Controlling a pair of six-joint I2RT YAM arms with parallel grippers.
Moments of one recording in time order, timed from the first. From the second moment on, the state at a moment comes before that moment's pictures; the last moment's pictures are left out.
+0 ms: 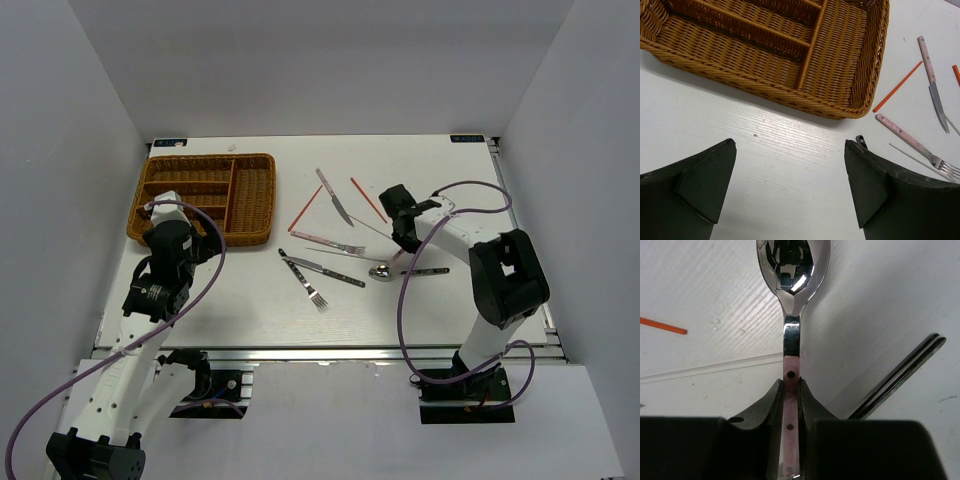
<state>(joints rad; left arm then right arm) -0.22 0.75 0.77 -0.49 -0.35 -0.41 0.47 1.75 1.13 -0.64 0.54 1.14</state>
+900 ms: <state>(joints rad) -0.22 0.71 0.77 -0.49 -0.44 -0.42 0.76 2.05 1.80 -0.22 0.14 0.72</state>
